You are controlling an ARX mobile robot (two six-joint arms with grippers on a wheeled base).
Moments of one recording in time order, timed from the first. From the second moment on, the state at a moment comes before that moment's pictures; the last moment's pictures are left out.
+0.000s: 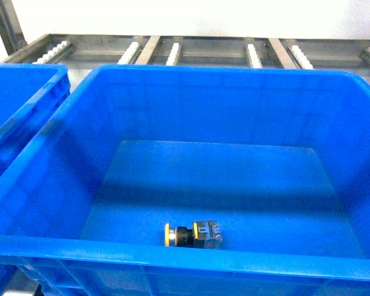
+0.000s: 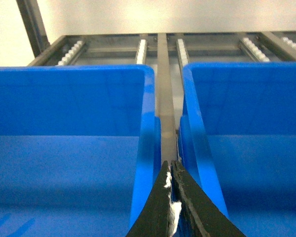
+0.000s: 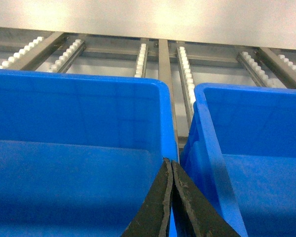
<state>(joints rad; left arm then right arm) -0.16 1.21 0.12 1.04 -0.17 0.00 0.19 1.24 0.24 0.98 0.20 -0.01</state>
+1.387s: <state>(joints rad) 0.00 0.23 0.01 0.23 0.00 0.00 0.00 0.28 0.01 0.28 0.00 -0.01</state>
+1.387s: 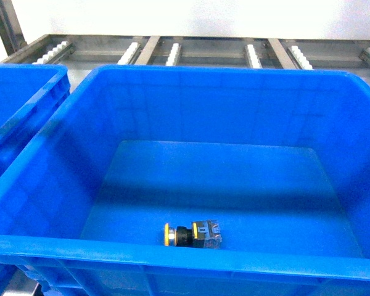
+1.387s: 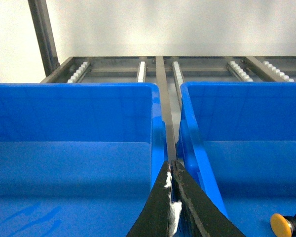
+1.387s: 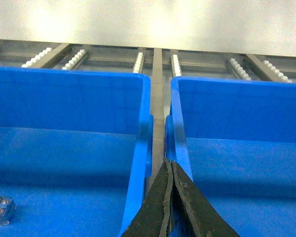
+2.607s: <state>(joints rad) 0.00 0.01 0.01 -0.01 0.00 0.00 0.00 0.00 0.01 -0.01 0.00 -0.01</state>
